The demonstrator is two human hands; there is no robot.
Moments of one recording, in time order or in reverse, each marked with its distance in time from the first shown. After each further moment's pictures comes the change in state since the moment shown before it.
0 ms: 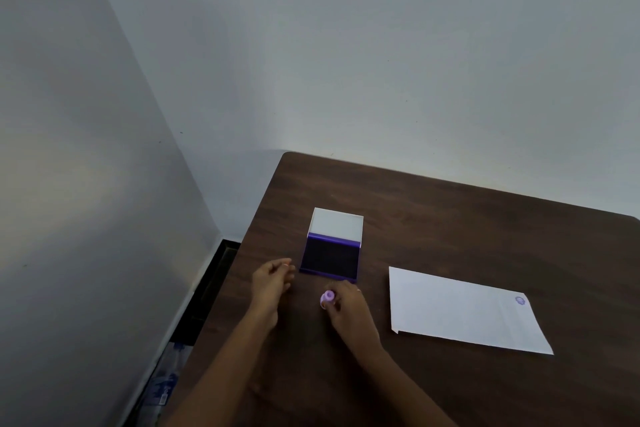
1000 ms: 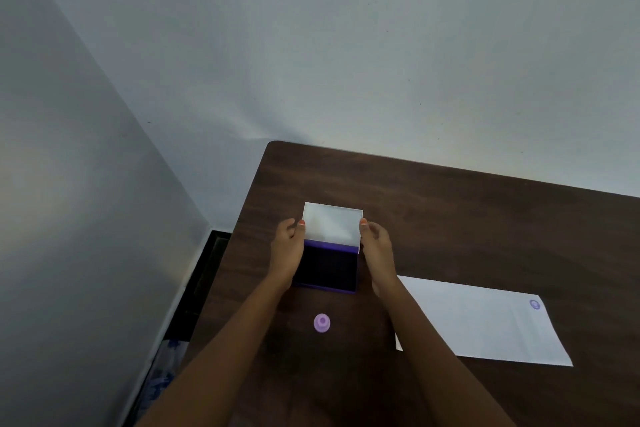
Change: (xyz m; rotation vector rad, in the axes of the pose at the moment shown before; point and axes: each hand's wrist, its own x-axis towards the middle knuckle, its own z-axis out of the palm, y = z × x) left_hand 0.068 0.031 0.059 0.367 -0.144 0.165; right_hand 0.106 0.007 -0.050 0.695 0.258 0.457
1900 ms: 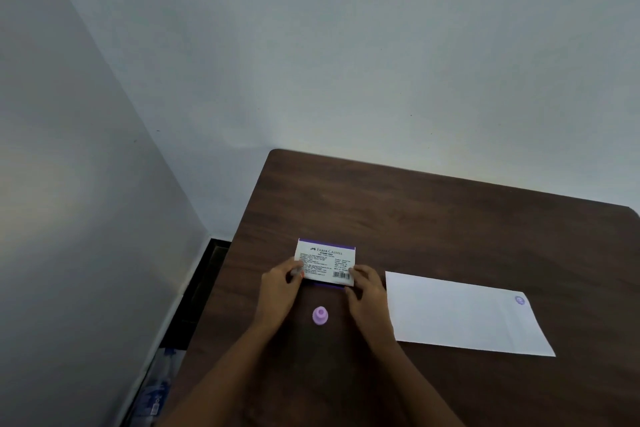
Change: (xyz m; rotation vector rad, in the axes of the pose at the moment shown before) left_hand -0.062 -0.036 -0.019 0.254 0.013 0.263; right_hand -0.065 0.055 -0.018 -0.643 -0.014 -0.426
